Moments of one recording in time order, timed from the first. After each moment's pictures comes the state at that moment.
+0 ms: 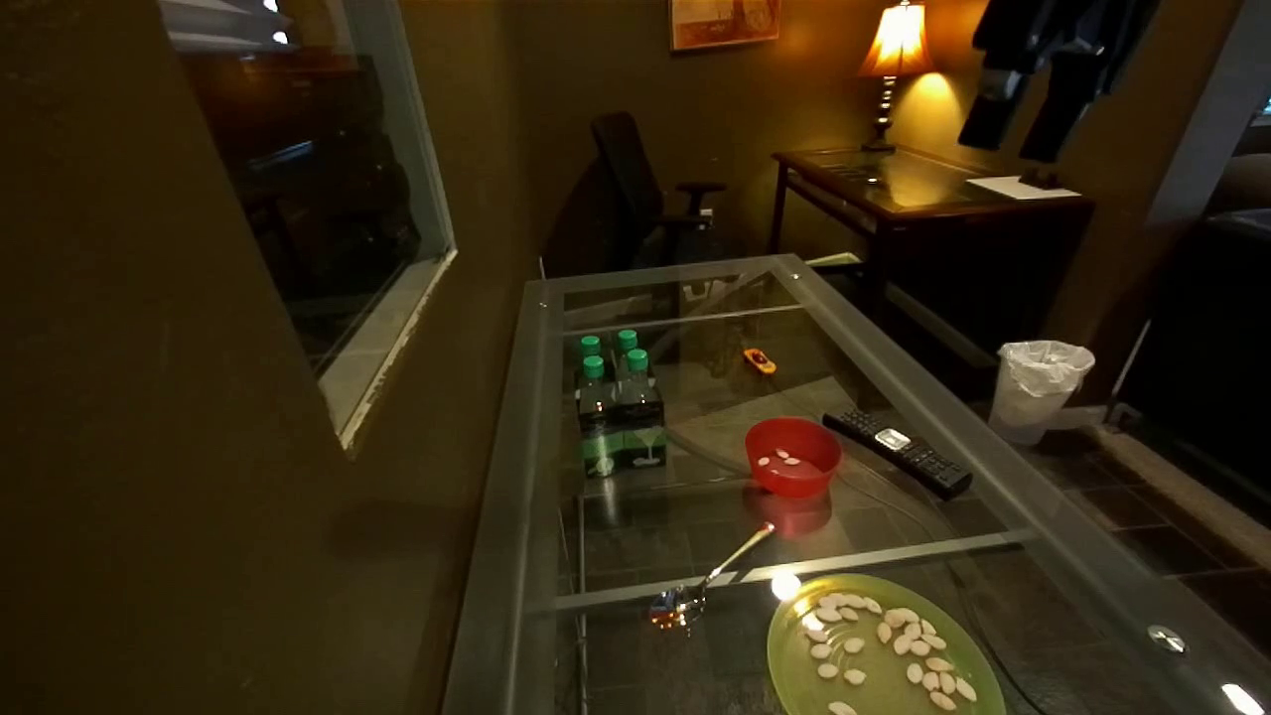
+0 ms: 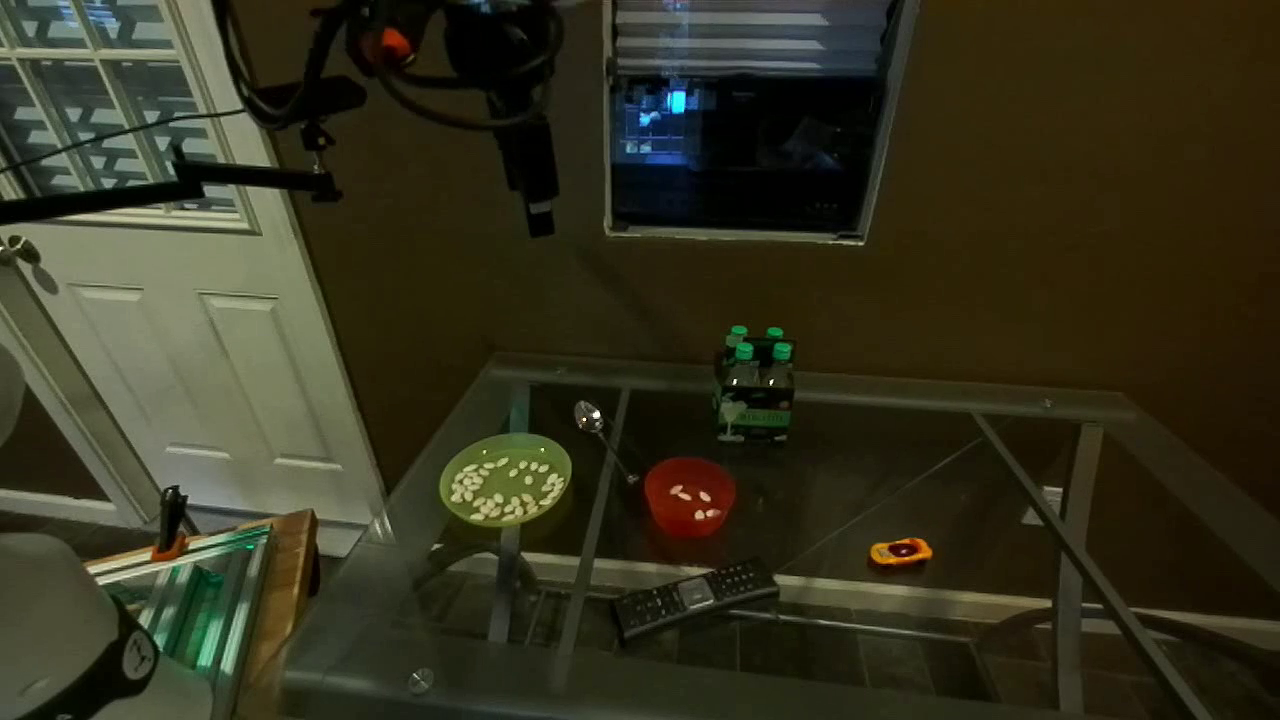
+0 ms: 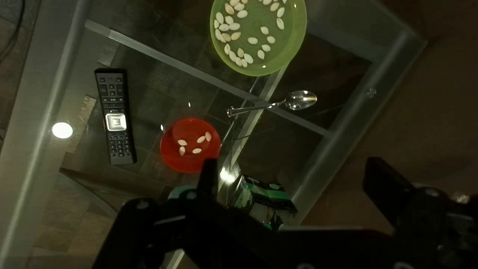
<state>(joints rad) 0.08 -0.47 0.06 -2.23 0.22 1.90 0.10</state>
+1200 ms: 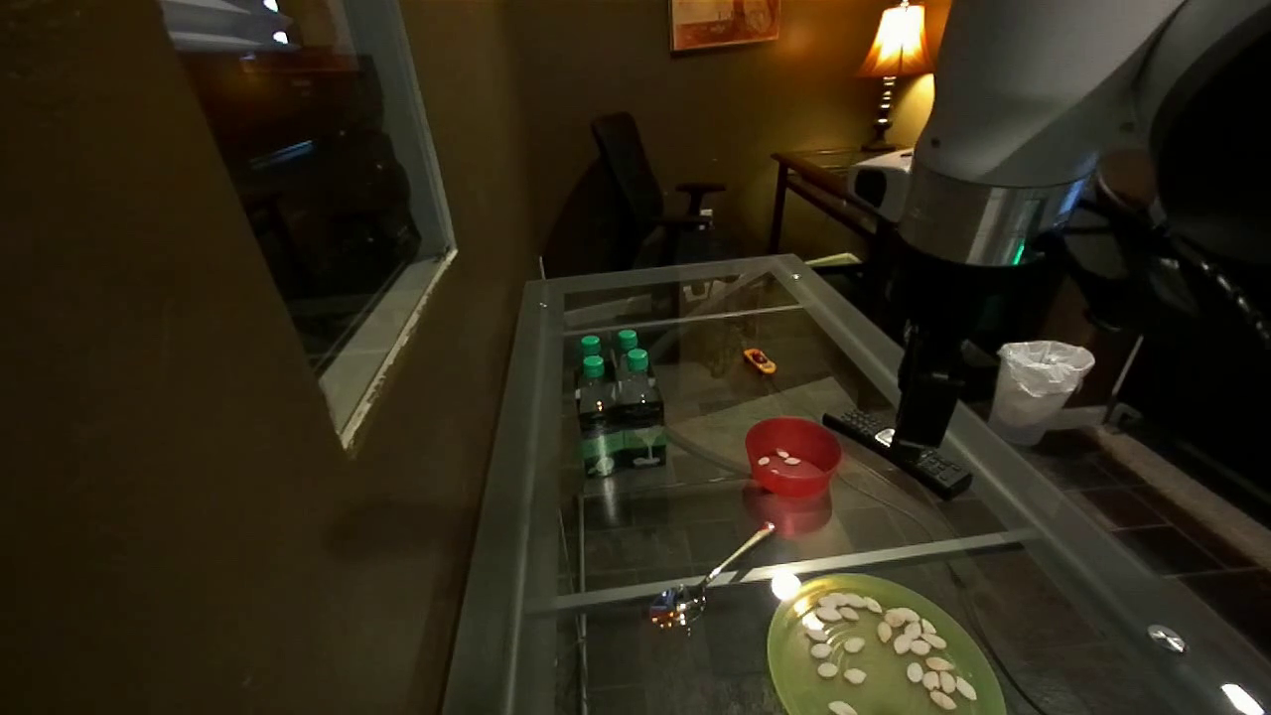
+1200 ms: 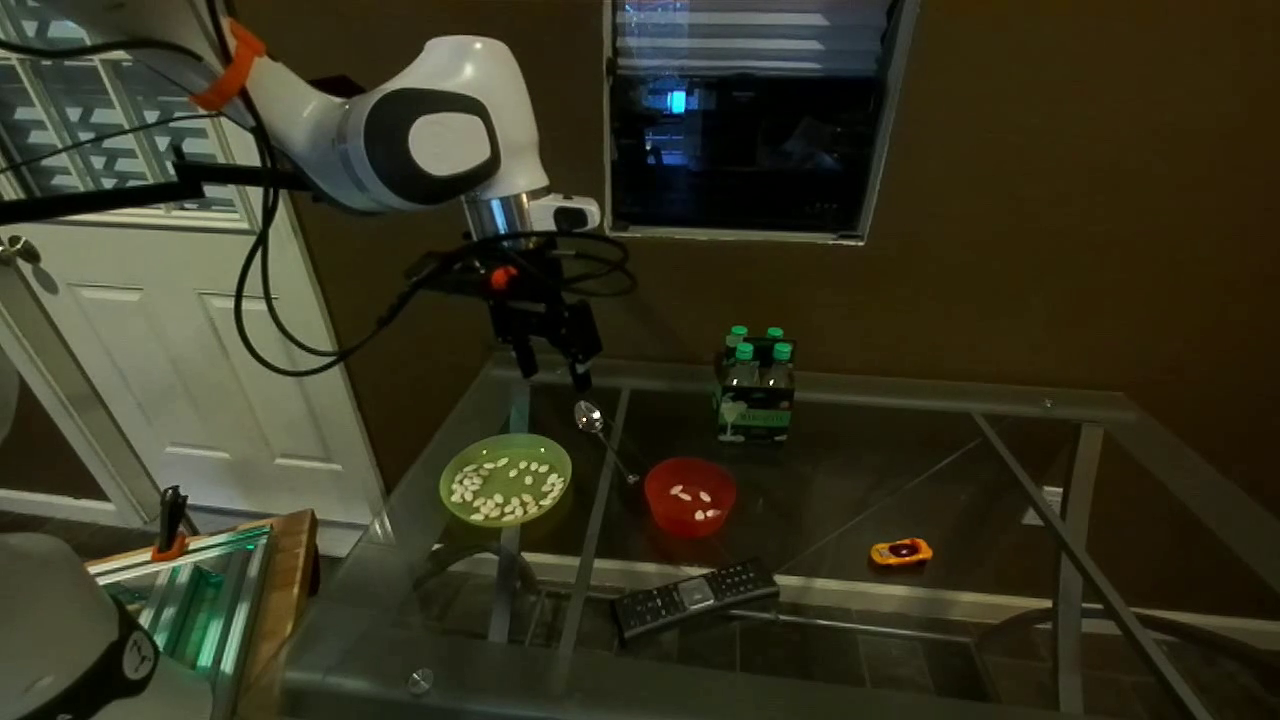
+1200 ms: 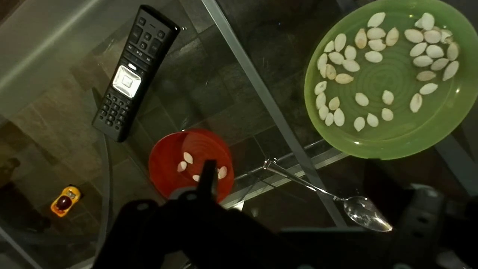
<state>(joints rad) 0.12 -0.20 0.23 -2.49 -0.22 2.37 -0.01</state>
